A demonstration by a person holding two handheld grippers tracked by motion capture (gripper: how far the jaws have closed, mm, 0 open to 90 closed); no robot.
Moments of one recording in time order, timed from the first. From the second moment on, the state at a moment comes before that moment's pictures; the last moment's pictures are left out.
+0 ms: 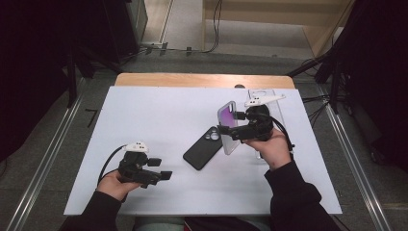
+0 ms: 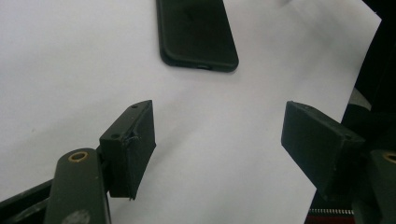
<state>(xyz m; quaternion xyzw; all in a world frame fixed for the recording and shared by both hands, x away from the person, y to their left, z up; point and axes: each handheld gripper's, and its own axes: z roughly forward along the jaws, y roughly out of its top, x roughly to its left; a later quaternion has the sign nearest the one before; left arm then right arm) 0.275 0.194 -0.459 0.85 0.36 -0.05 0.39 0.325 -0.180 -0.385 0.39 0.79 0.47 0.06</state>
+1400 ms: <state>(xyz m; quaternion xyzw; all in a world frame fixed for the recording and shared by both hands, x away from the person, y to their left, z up) 0.264 0.219 -0.462 0.82 0.40 -0.03 0.40 0.376 -0.270 -0.388 0.54 0.68 0.46 0.21</state>
